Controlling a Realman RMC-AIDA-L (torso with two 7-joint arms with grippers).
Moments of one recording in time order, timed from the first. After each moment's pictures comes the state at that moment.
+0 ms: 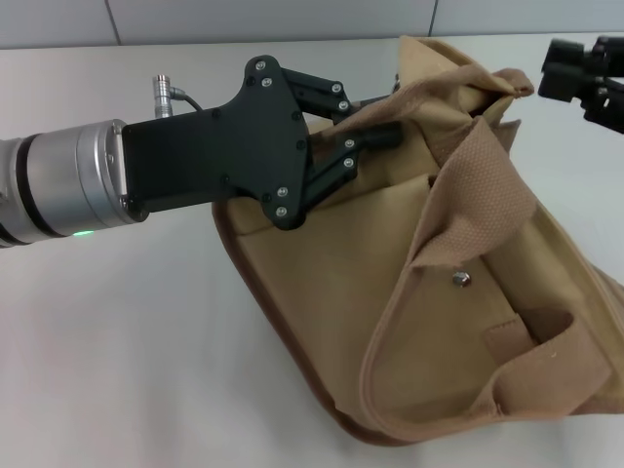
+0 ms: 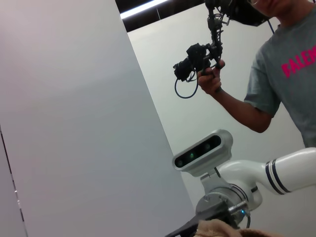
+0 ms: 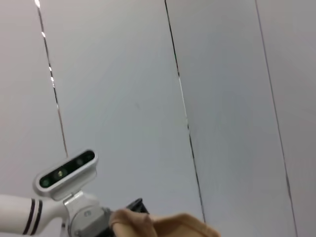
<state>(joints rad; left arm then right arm) -0.53 -2.07 1.24 0.66 1.23 1.73 -0.80 0.36 2.08 -0.67 -1.14 -1.61 -1.88 1.67</state>
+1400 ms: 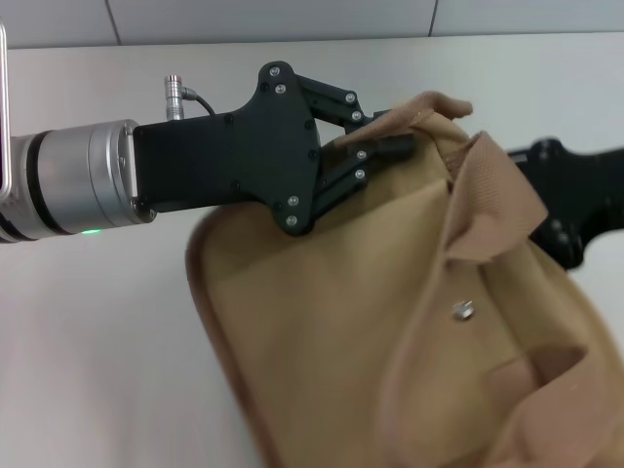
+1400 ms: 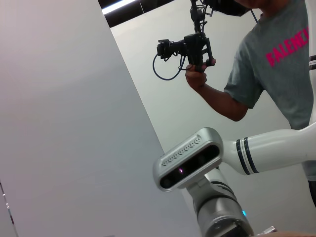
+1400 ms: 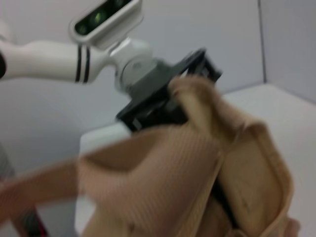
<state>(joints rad) -0.54 -2.07 1.27 0.68 1.24 1.71 -0.77 0.43 2.07 -0.94 -1.29 -1.92 -1.90 1.79</state>
